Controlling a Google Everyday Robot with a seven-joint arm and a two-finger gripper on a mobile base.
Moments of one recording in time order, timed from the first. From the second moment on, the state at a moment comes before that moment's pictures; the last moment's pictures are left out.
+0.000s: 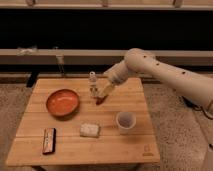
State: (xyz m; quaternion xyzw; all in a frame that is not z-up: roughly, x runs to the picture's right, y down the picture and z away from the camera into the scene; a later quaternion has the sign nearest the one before) arm -0.027 -0.007 0.721 0.26 -0.23 -0.93 0.11
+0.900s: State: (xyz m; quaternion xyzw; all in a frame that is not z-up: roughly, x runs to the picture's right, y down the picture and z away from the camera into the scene) arm -0.111 0.086 0.672 0.21 -0.25 -0.88 -0.34
